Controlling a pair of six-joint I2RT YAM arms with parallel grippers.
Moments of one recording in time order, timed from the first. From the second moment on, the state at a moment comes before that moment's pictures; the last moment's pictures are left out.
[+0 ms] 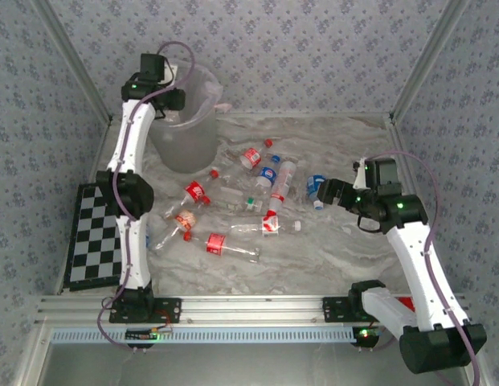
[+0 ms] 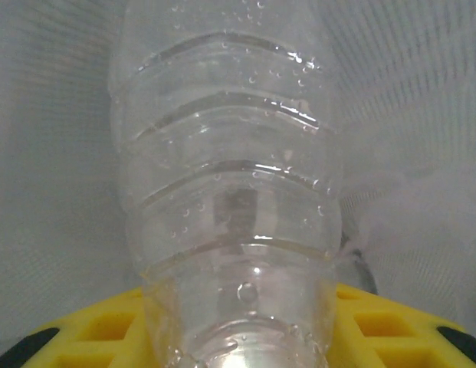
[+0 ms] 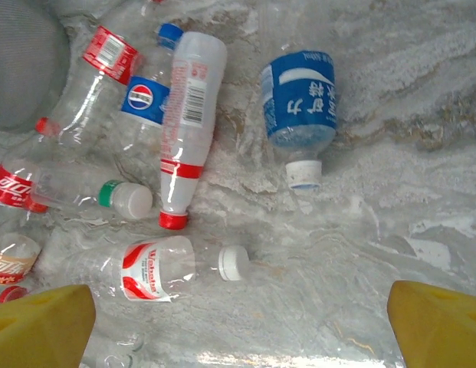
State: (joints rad) left arm -0.14 2.30 2.56 -1.03 -0.01 0.04; right arm 0.14 0.96 1.03 -0.96 -0.21 0.42
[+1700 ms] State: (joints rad) left arm -0.50 1.06 0.95 -0.57 0.25 -0.56; right arm 0.21 1.87 1.32 -0.84 -0.04 0.23
